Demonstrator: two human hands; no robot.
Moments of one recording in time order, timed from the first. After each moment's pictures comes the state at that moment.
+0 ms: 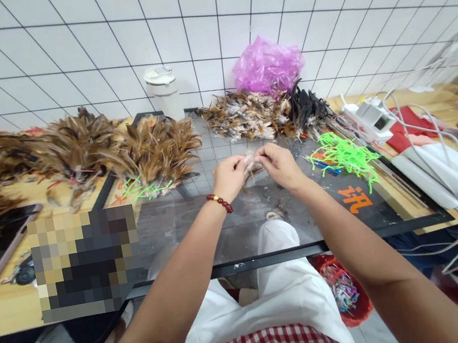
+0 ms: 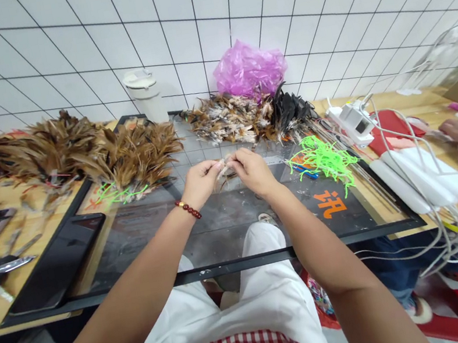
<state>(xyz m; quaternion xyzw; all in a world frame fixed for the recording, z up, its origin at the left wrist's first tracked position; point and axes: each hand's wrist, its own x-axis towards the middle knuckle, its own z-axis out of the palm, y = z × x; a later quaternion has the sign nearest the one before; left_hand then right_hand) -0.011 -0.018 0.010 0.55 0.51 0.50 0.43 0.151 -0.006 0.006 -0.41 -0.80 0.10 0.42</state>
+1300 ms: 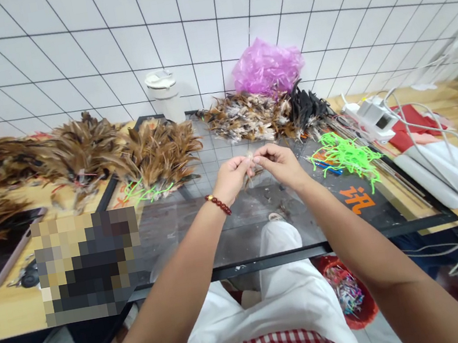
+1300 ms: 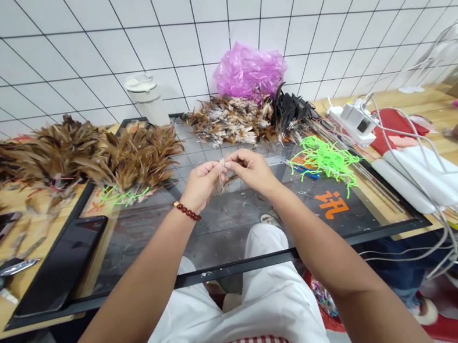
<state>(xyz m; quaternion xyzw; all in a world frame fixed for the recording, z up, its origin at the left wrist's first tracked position) -0.007 -0.021 0.015 0.50 0.41 0.50 0.57 0.145 -0.004 0.005 -0.37 -0.70 0.34 0.51</state>
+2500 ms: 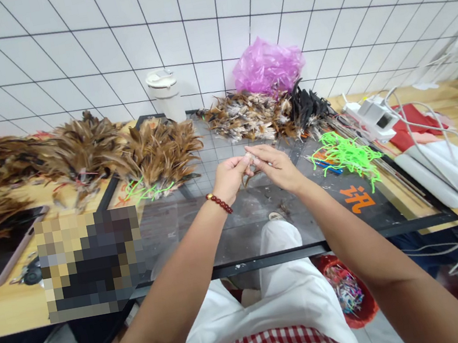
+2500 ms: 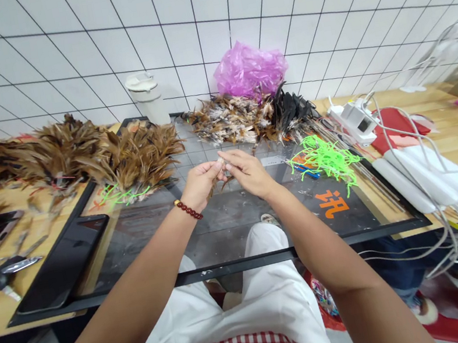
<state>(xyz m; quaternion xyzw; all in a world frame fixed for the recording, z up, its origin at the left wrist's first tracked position) -0.006 -0.019 0.011 0.46 0.40 0.53 0.59 0.147 -0.009 0.004 -0.34 -0.81 0.21 0.44</state>
